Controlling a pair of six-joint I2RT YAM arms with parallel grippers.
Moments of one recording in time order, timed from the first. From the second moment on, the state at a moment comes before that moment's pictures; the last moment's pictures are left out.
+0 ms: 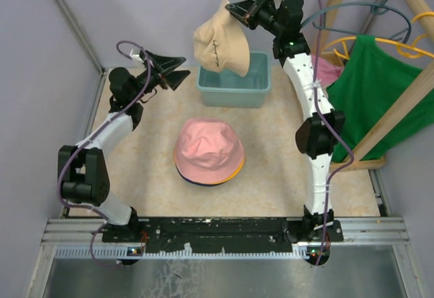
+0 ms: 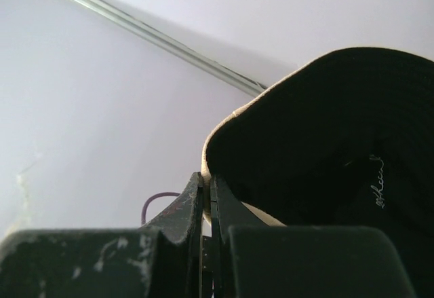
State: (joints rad) left arm -0.13 1.58 1.09 0.72 0.69 -1.58; right arm 0.26 2.21 2.42 -0.01 -0.57 1.15
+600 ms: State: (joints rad) left arm -0.21 1.67 1.15 0.79 0.64 -1.65; right arm 0.29 2.15 2.42 0.01 -0.57 1.18
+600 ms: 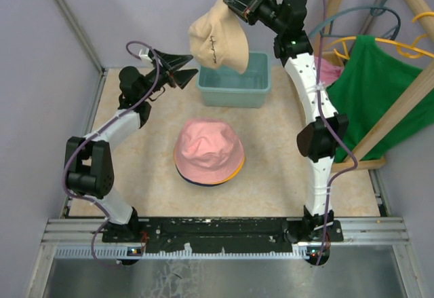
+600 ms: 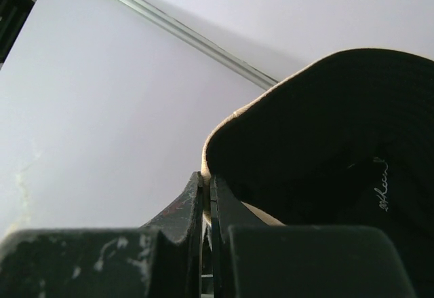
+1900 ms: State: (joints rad) left arm -0.23 1.77 1.21 0.90 0.58 -1.71; right arm 0.31 2.02 2.26 -0.01 -0.60 1.18
